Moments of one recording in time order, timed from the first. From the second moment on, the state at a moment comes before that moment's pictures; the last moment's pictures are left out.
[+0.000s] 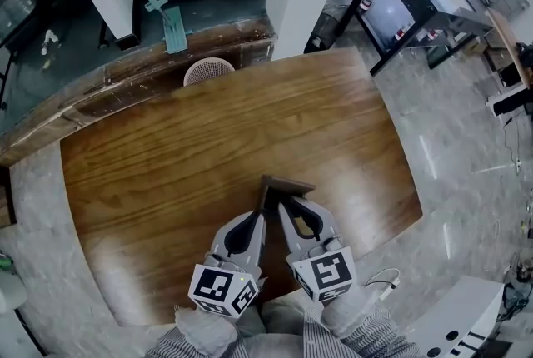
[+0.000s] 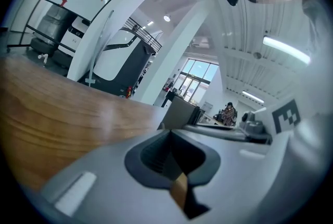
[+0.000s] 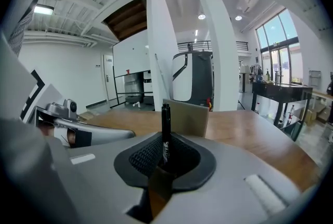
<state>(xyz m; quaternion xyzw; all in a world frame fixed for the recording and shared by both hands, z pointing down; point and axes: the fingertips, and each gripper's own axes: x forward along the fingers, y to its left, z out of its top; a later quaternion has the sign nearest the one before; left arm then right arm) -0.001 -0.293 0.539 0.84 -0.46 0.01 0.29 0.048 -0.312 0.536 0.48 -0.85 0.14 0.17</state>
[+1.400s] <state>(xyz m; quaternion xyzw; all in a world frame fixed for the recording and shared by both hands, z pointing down) -0.015 -0.295 0.537 0.83 -0.46 0.01 0.30 0.025 -0.311 0.554 0.40 -0.84 0.03 0.37</state>
